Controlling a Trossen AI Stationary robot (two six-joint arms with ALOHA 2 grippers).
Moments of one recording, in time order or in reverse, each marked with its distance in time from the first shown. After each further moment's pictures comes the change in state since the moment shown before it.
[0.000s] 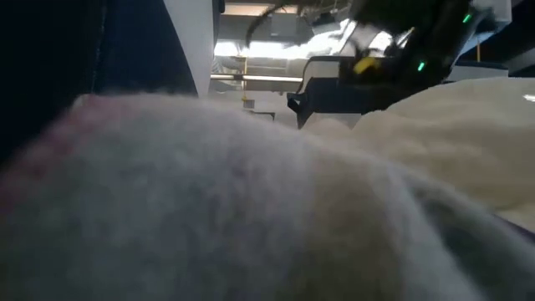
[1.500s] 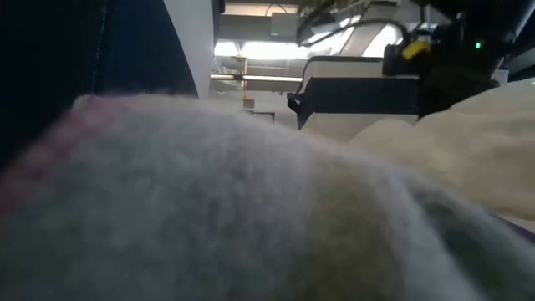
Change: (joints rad) left arm 0.000 0.000 0.000 0.004 0.000 0.000; right arm 0.146 -0.152 -0.040 -0.248 0.090 0.213
